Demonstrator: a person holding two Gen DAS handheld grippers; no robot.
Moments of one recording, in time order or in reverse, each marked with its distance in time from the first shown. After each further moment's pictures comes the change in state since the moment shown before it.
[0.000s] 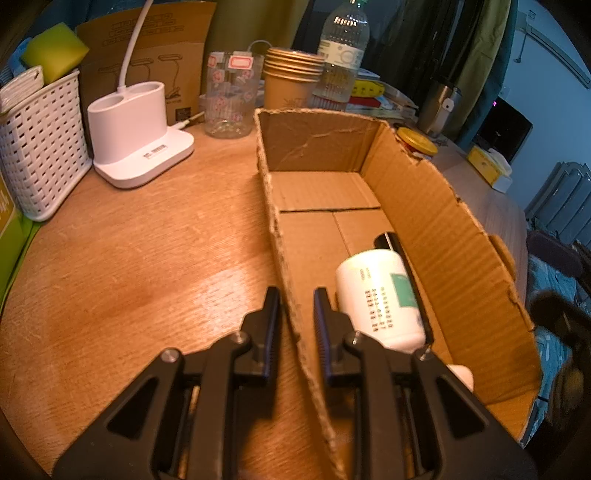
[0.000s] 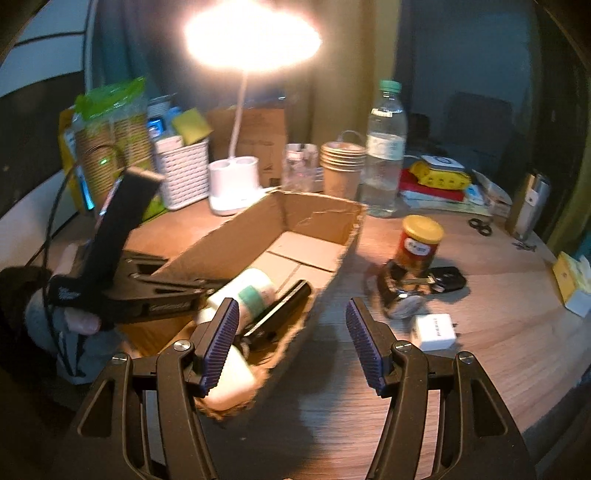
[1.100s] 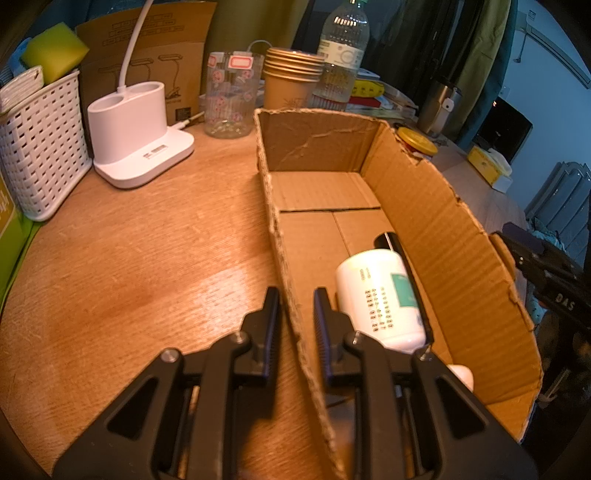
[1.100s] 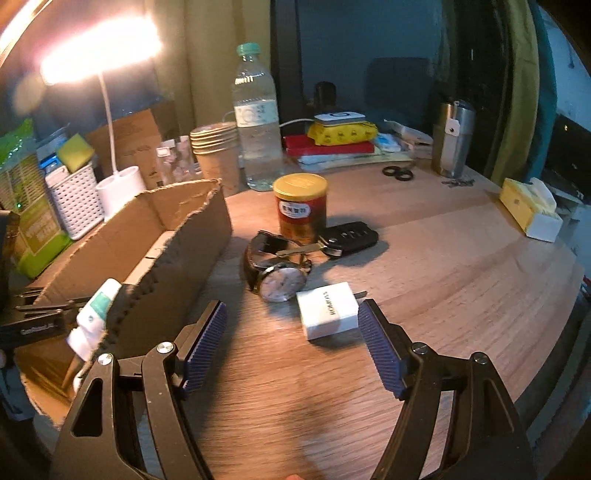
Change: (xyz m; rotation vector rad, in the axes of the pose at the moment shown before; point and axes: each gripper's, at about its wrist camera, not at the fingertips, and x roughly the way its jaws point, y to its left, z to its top) left arm 0.000 0.000 0.000 0.000 0.000 0.000; right arm 0.028 -0.091 -0.027 0.247 0.025 -0.218
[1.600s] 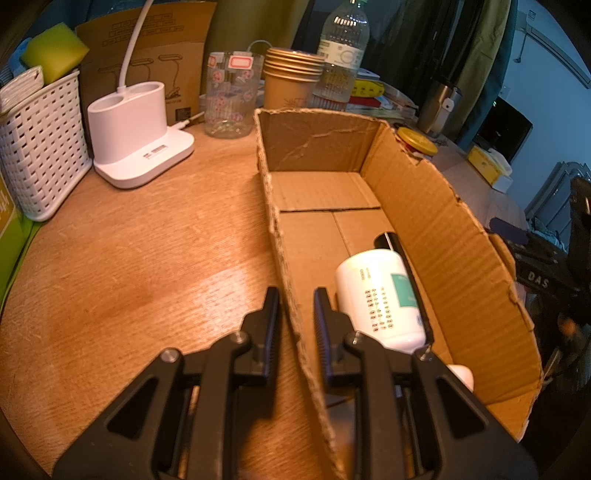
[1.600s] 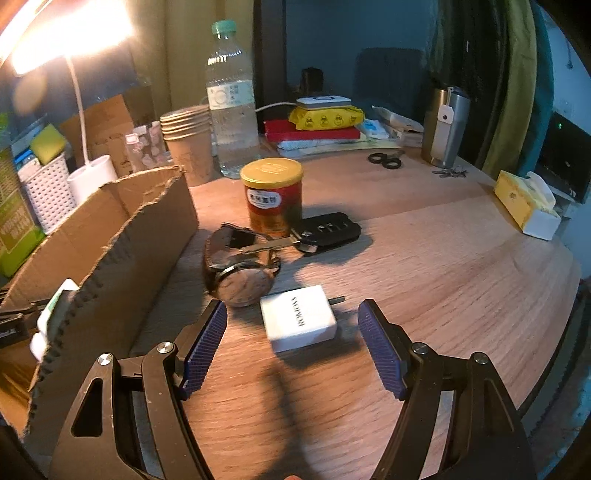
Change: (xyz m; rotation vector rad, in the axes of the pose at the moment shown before) left arm 0.000 0.000 0.000 0.000 0.000 0.000; right arm 0.029 -0.015 0.005 -0.003 0.050 -0.059
